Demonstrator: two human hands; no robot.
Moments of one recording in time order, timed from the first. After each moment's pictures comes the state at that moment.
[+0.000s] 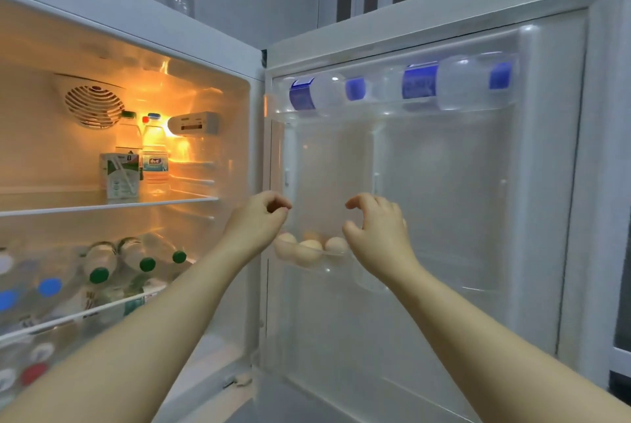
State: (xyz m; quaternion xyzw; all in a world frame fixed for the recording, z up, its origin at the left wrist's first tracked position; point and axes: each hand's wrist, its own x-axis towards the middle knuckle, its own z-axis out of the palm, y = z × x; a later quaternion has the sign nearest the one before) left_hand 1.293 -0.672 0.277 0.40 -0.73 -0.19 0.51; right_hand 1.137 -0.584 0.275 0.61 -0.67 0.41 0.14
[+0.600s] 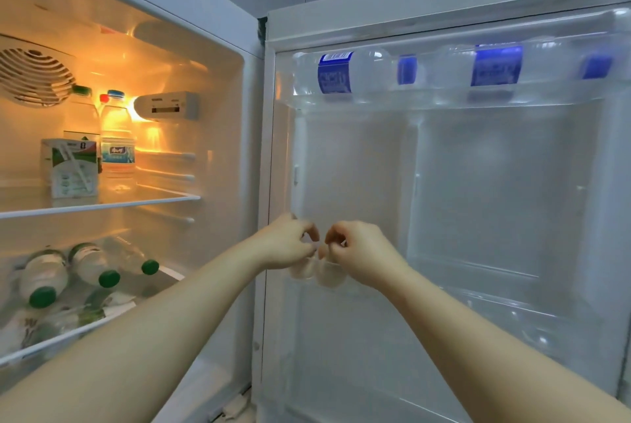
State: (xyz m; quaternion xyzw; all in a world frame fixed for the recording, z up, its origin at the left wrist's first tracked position) left_hand 1.271 -0.758 0.271 0.39 -0.89 -0.09 0.20; right_hand 1.149 -0.677 0.265 0.64 -0.71 0.30 0.05
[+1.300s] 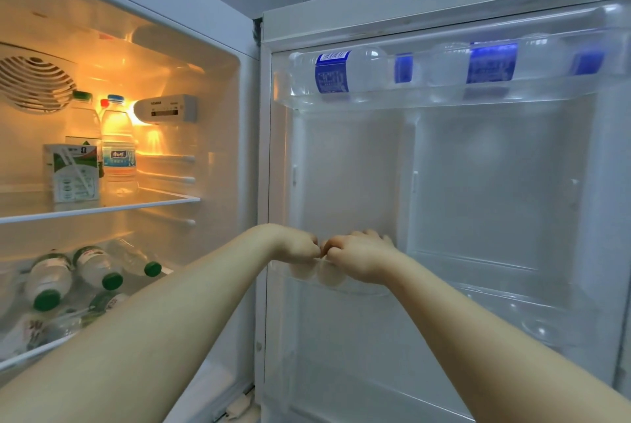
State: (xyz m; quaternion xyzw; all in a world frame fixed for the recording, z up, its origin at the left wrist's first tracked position) left_hand 1.248 -0.754 0.284 0.42 -0.90 -0.11 0.00; right_hand 1.143 -0.679 0.271 0.65 -0.76 0.08 0.02
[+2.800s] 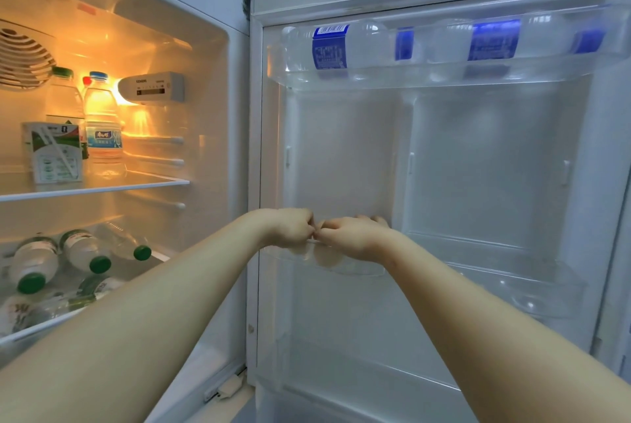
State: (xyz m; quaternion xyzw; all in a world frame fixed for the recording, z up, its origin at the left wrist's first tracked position) left_hand 1.245 -0.745 0.281 0.43 -0.89 -0.12 0.08; right_hand 1.135 -0.681 0.273 0.65 -0.76 0.07 -0.02
